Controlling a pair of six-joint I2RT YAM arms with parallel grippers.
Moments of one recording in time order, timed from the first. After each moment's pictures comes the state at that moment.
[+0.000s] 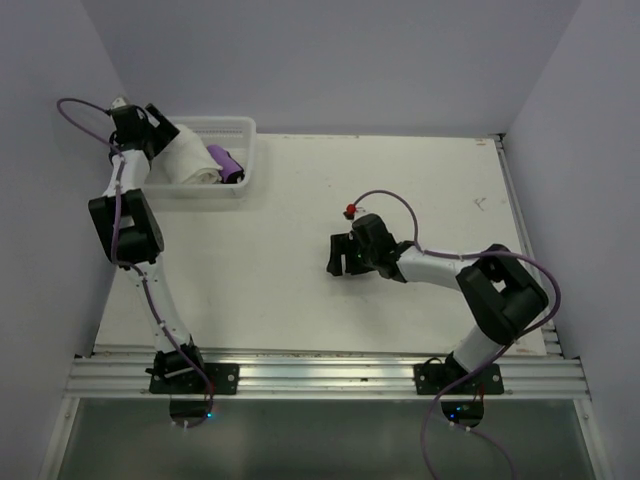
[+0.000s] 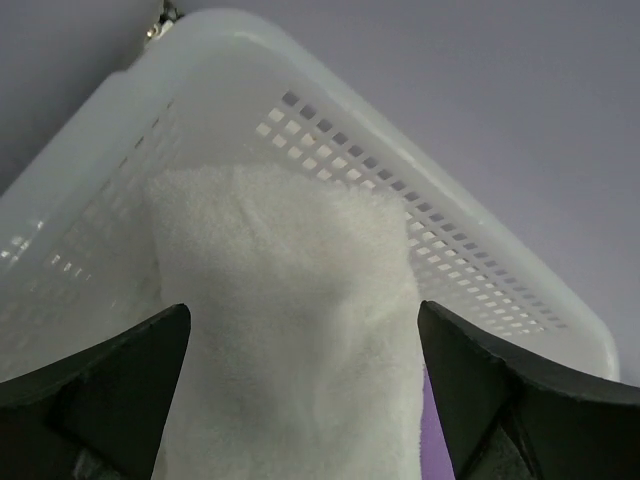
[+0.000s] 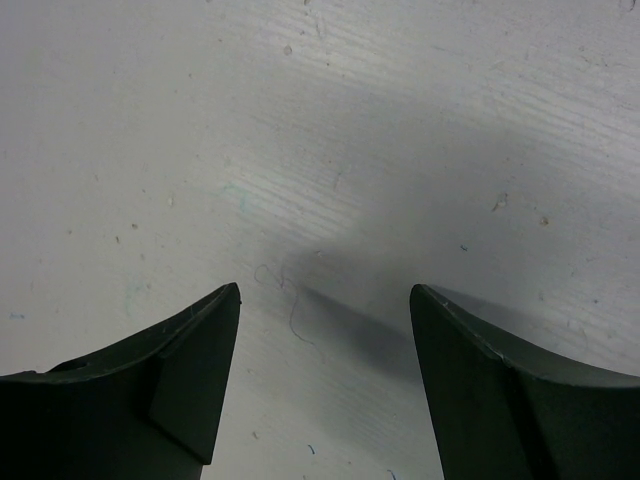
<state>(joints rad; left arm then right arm) 0.30 2.32 1.96 -0.17 0.10 -0.56 0.67 1.65 0.81 0.04 -0.07 0.49</state>
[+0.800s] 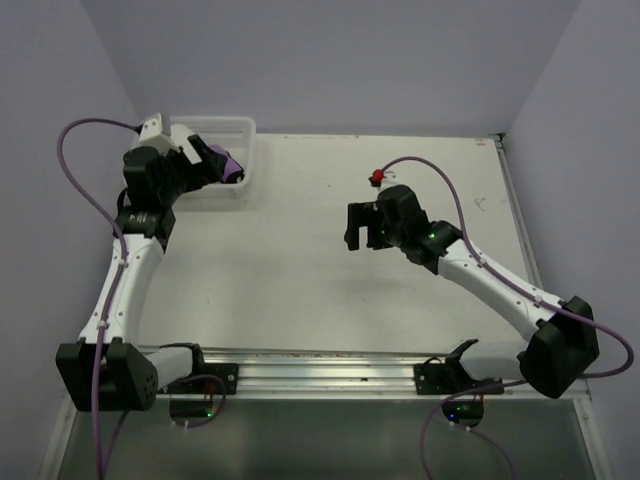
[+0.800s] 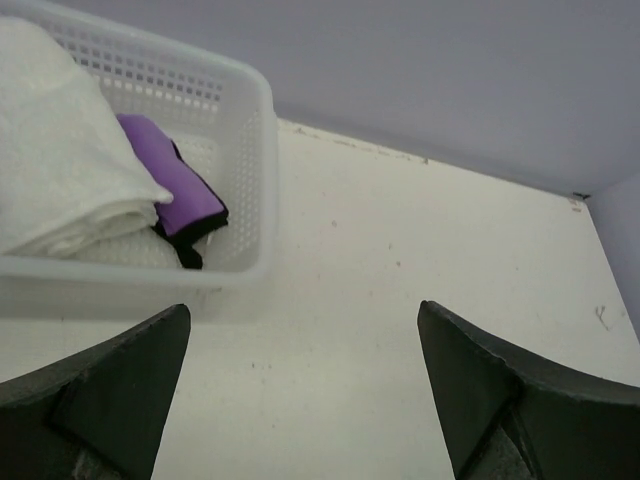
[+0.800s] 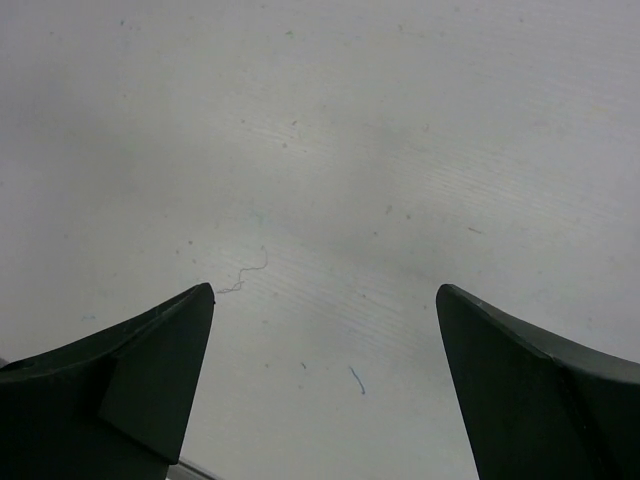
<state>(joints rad) 0.05 1.26 1.16 -0.15 0.20 -0.42 0.65 1.32 1.03 -0.39 0.09 0.40</state>
